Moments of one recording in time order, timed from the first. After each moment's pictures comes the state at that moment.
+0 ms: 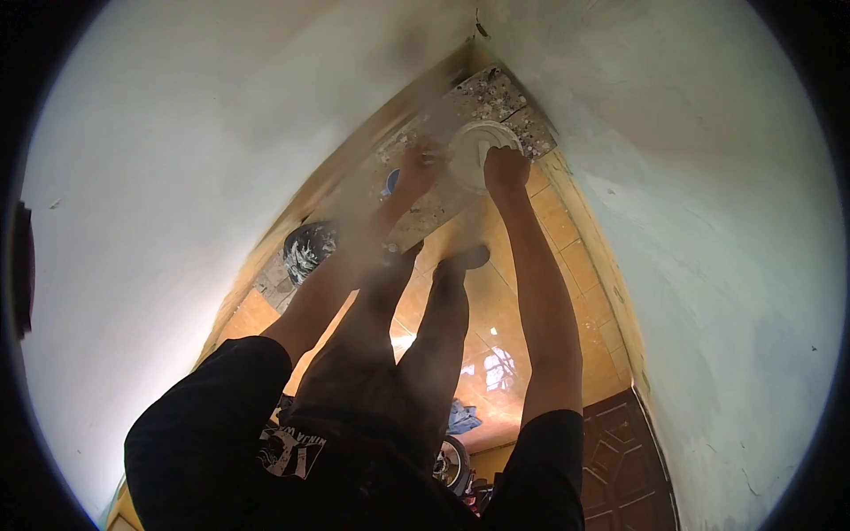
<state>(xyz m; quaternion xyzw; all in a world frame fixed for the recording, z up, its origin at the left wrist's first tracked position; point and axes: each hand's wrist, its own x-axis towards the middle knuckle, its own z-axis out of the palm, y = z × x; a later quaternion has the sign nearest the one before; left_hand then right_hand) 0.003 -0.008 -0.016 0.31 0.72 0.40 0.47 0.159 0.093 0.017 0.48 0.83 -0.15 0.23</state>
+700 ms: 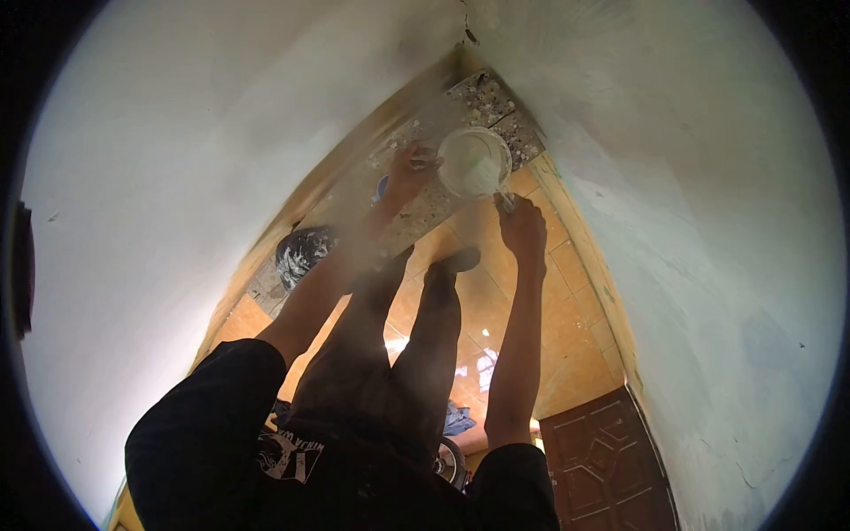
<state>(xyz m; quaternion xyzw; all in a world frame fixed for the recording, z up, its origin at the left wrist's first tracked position) 0.001 -0.005 -0.015 0.33 0.72 0.41 0.46 0.236 0.042 0.077 0.64 0.67 -0.37 0.07</state>
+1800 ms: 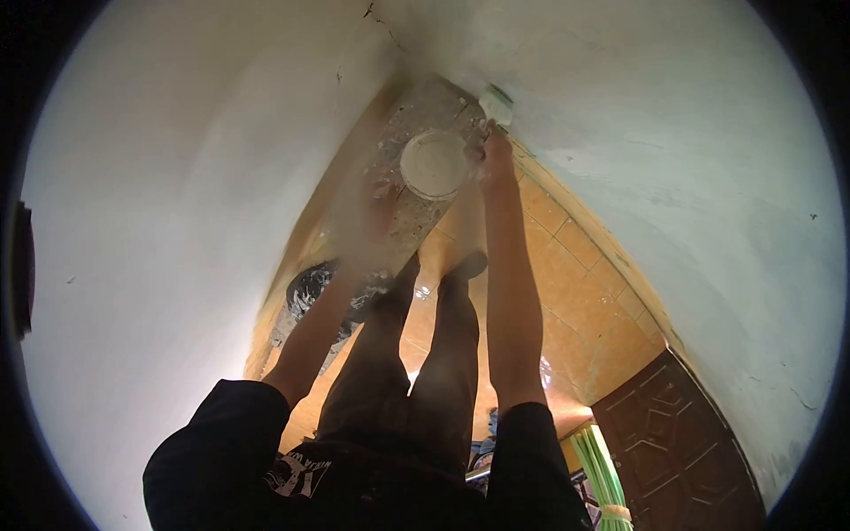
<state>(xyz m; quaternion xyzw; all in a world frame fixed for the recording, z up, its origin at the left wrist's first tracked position) 0.019 -0.026 0.077 0.40 0.76 0.37 0.37 0.208 0.128 0.045 0.51 -0.03 -0.76 -0.41</state>
